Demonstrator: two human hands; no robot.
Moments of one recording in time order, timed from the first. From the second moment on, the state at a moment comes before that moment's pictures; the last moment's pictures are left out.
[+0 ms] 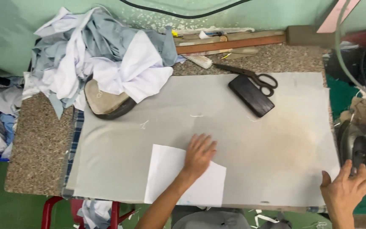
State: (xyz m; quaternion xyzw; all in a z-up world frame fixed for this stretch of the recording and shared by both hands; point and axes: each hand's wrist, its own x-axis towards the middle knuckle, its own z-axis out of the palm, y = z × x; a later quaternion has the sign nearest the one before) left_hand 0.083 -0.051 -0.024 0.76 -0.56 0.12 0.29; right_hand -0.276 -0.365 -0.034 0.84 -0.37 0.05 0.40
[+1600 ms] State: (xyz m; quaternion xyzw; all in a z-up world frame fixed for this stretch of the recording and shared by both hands) left_hand 0.066 -0.023 0.199 0.42 -0.09 -0.41 0.81; right_hand -0.300 -0.012 0.023 0.73 -0.53 0.17 -0.40
